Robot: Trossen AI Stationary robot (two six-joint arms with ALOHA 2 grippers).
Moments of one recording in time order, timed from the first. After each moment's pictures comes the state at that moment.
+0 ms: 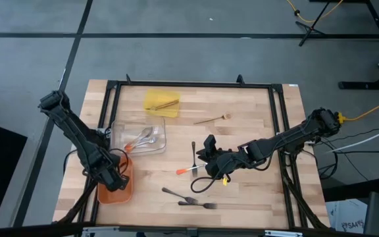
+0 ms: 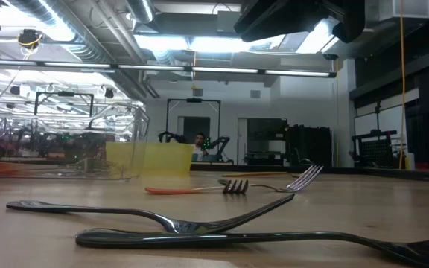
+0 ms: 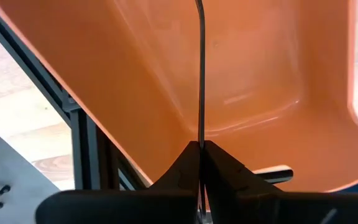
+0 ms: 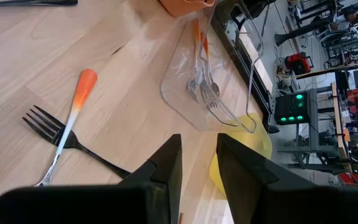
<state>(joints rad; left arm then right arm) -0.82 1.23 0.84 -1.02 0.29 -2.16 0.40 1.57 1.14 -0.24 0.51 -0.69</state>
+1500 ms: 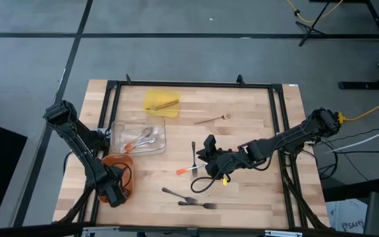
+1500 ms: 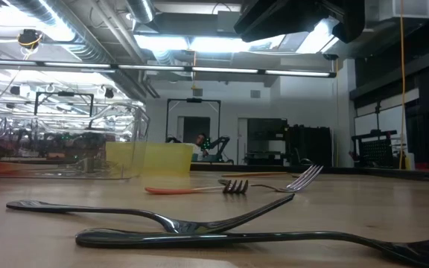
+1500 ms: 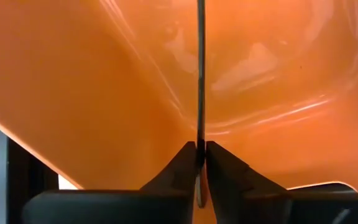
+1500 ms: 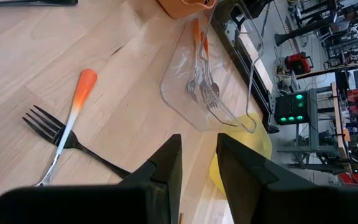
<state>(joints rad) -0.93 1.47 0.83 -0.83 0.33 -2.16 0.40 1.57 1.14 -0.24 0.51 -0.69</state>
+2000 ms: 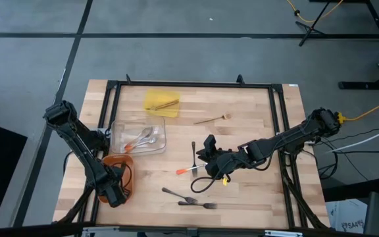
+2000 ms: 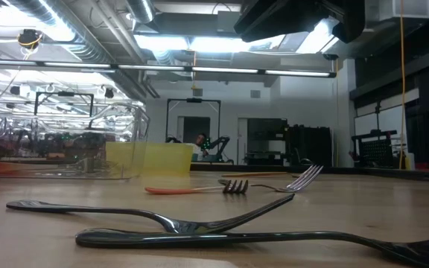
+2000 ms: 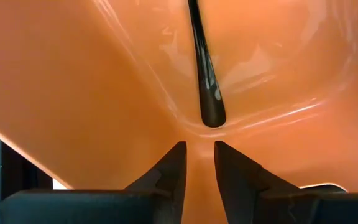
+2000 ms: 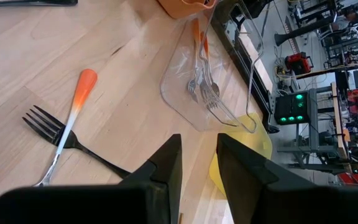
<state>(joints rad) -0.93 1.47 0.83 -0.83 0.31 -2.17 0.40 1.57 1.14 -0.24 0.51 -0.69</state>
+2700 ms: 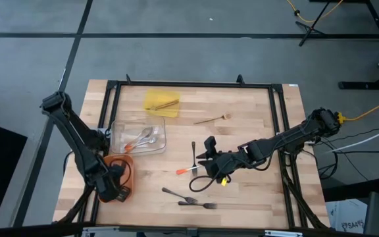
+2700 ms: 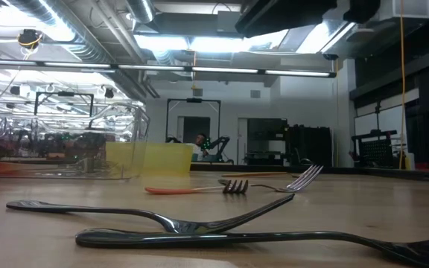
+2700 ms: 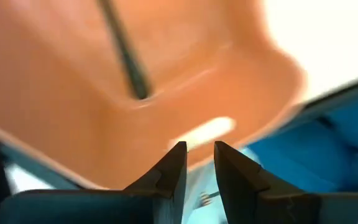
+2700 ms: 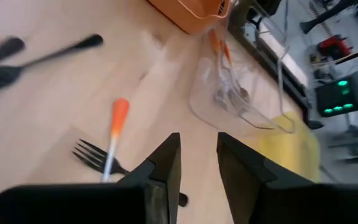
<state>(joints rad) -0.93 1.27 0.84 -0.75 0.17 -2.16 0.40 1.57 1.14 -0.24 0.40 -0.47</state>
